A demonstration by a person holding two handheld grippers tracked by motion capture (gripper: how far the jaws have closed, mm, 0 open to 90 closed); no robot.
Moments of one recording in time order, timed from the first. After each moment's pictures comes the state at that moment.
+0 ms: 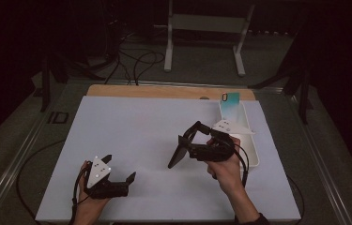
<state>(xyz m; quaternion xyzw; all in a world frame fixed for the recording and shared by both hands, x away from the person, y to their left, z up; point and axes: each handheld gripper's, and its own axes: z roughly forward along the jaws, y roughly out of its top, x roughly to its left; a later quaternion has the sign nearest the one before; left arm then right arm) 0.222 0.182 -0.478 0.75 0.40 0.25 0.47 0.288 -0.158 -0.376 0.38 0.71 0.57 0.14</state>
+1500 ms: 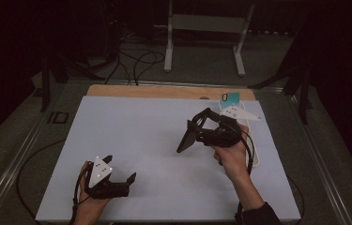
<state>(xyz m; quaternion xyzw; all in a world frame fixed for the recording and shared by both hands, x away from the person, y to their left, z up) 0.223 0.181 -0.479 0.75 0.40 0.25 0.46 0.316 -0.174 -0.361 0.41 0.70 0.55 0.18</state>
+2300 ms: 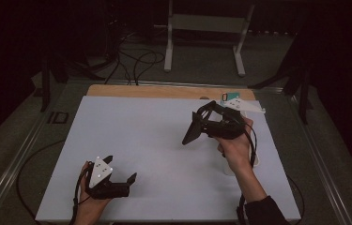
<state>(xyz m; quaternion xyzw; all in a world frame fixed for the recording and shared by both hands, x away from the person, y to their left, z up) 0.223 0.180 -0.480 0.76 0.40 0.25 0.46 0.334 -0.184 -0.353 0.42 0.70 0.54 0.21</state>
